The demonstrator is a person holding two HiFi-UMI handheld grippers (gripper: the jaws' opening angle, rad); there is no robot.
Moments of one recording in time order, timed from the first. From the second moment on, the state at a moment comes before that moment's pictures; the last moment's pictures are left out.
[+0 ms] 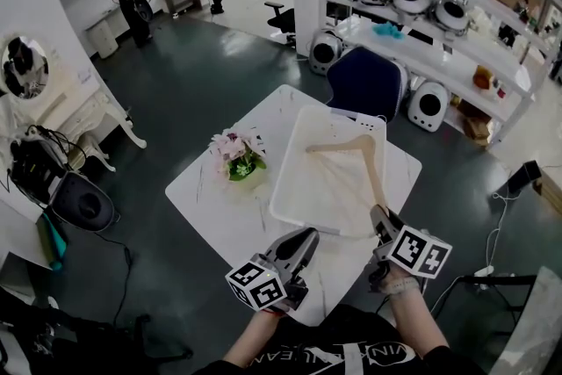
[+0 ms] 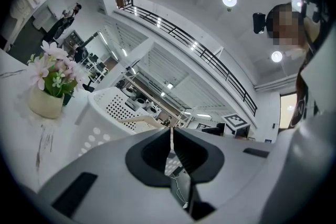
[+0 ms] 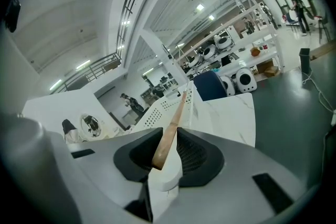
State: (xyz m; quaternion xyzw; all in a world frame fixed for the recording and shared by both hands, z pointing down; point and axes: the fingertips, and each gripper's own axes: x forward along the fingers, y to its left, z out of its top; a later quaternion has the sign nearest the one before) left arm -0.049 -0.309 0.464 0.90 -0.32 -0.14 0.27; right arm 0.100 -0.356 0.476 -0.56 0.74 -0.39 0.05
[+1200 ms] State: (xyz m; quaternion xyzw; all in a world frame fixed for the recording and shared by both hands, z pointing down) left arm -0.047 -0.307 0.463 0.90 -0.31 -0.15 0.27; right arm 0.081 -0.323 0.479 -0.52 0.77 -0.36 0.01
